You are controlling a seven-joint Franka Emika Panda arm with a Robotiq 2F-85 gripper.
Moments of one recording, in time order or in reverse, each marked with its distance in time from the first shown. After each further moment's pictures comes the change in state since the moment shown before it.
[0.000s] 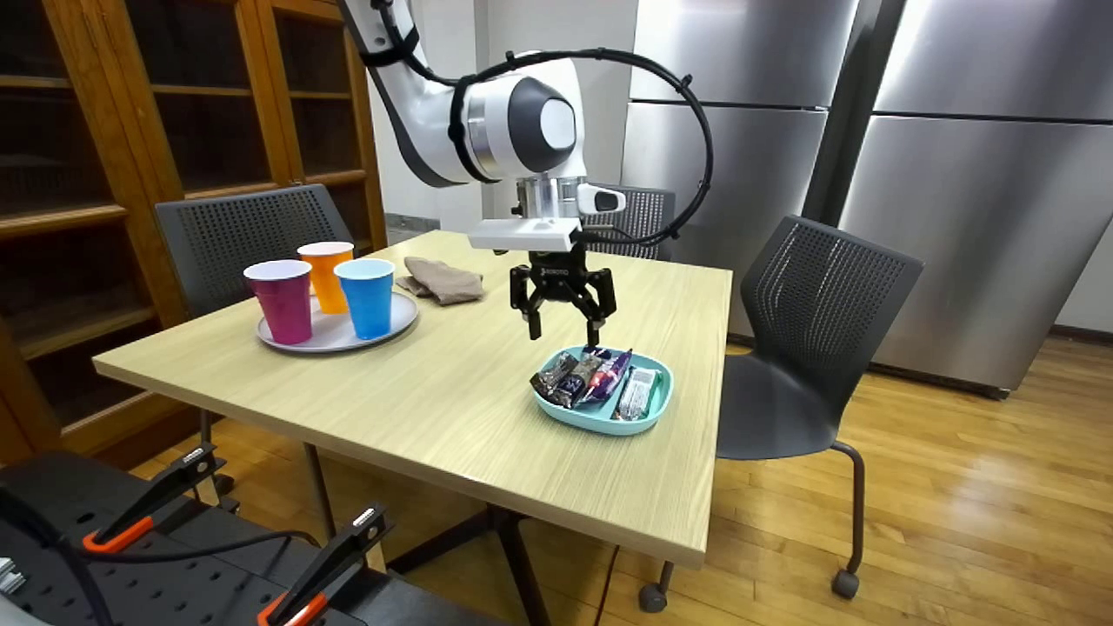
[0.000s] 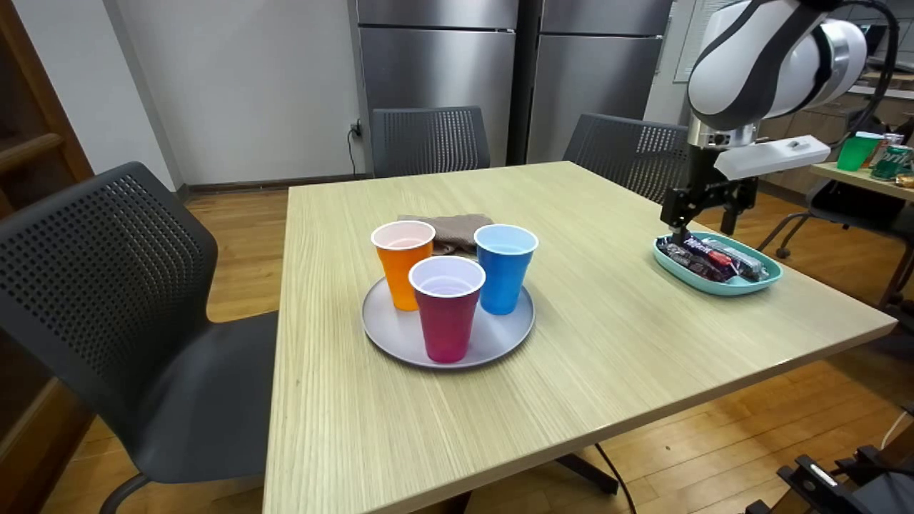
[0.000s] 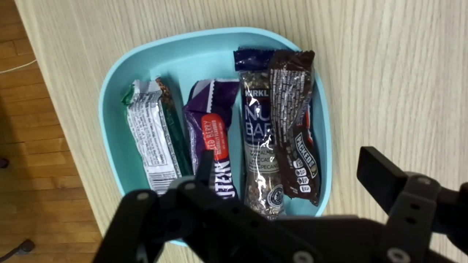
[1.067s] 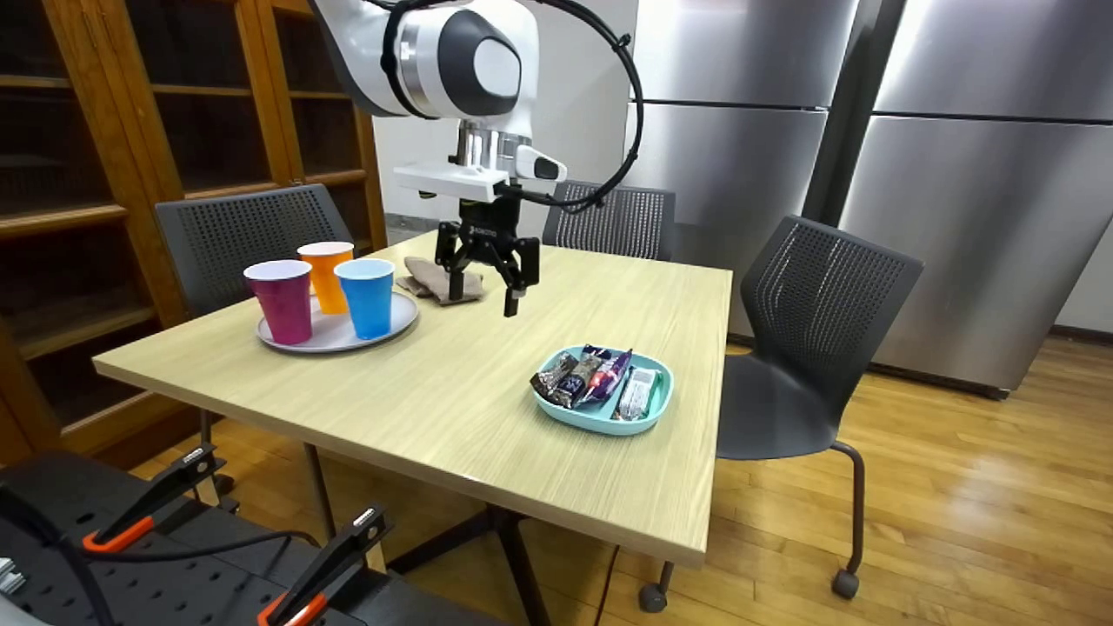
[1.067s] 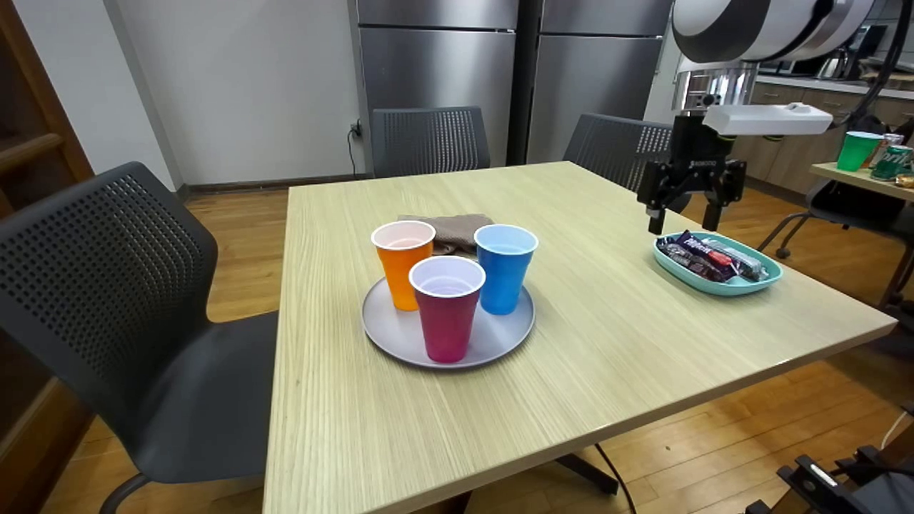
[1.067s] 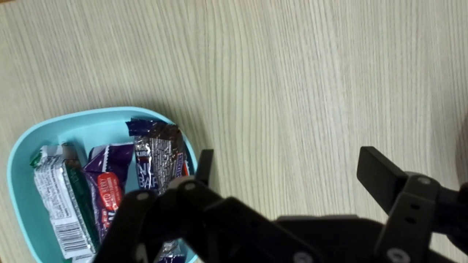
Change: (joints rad) arm 0.006 -0.179 0.125 -0.093 0.189 -0.199 -0.050
